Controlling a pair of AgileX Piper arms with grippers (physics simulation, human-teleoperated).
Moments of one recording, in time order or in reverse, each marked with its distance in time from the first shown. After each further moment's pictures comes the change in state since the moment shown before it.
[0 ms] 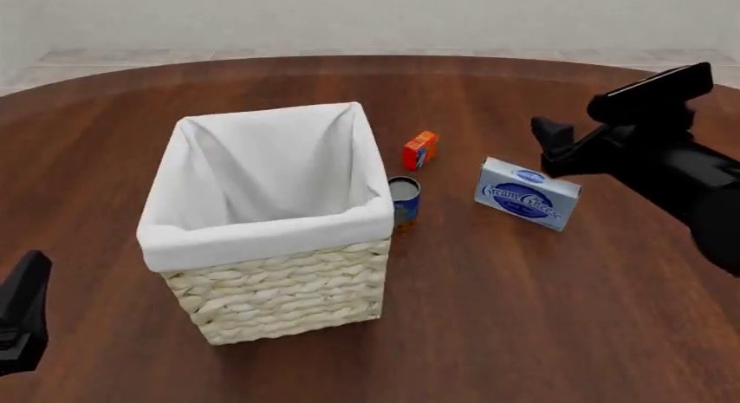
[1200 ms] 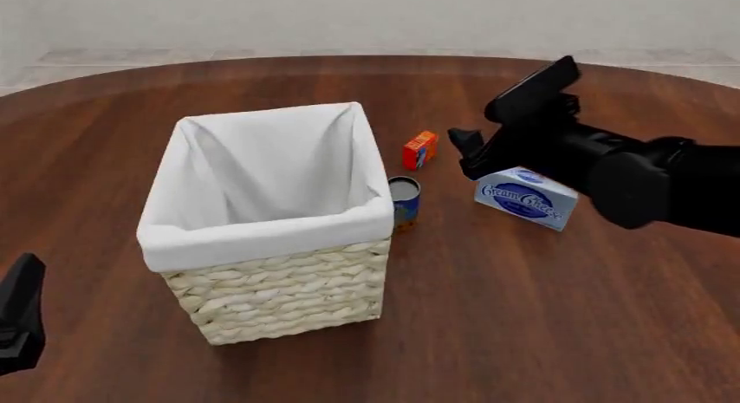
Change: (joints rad) left arm 0.054 -0.001 0.017 -0.005 -0.005; right arm 0.190 0.239 -0.196 0.069 -0.083
